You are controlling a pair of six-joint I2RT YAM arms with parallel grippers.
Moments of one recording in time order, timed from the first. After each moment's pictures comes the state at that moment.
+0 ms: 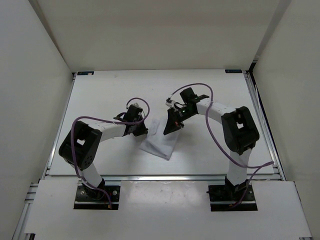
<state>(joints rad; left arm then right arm) -0.52 1.69 0.86 -0.10 0.00 -0.80 0.49 1.92 1.32 -0.62 -1.03 0.26</state>
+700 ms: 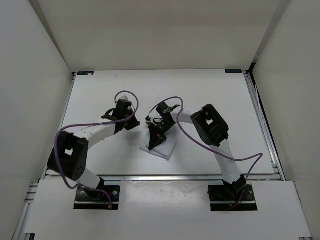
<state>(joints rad) -0.44 1.58 0.86 -0.16 -0.02 -0.79 0.72 2.31 1.54 -0.62 -1.12 0.30</state>
